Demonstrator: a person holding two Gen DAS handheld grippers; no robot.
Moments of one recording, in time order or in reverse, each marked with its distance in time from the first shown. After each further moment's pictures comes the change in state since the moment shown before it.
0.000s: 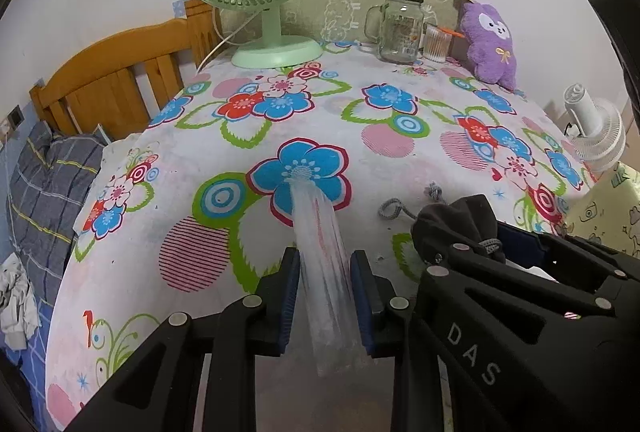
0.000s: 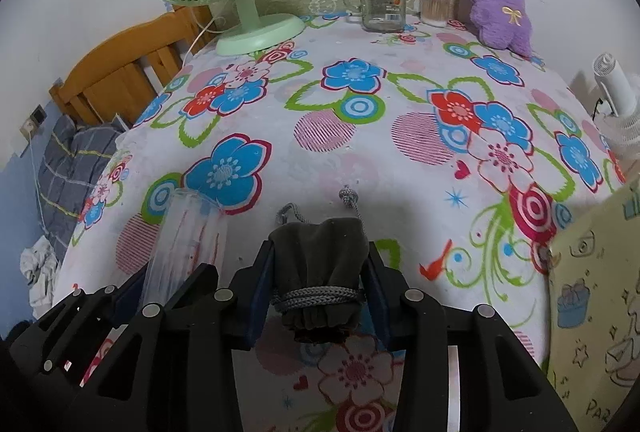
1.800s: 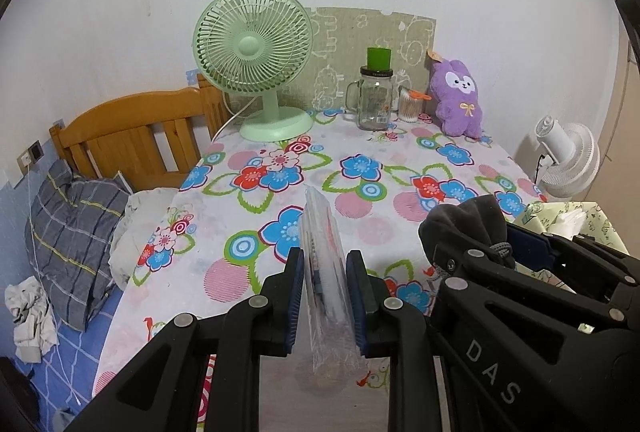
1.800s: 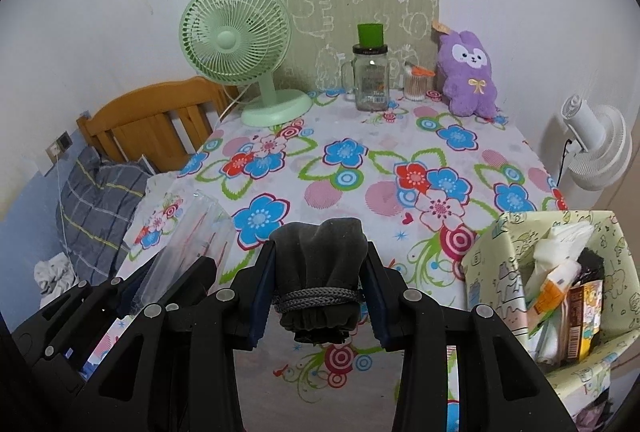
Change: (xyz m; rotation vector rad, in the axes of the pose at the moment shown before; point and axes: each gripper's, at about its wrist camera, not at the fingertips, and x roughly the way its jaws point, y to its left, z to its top) left arm -0.109 -0.025 0.011 0.028 -0.174 0.013; right arm -0.129 -0.003 -0.006 -0.022 -0.202 0.015
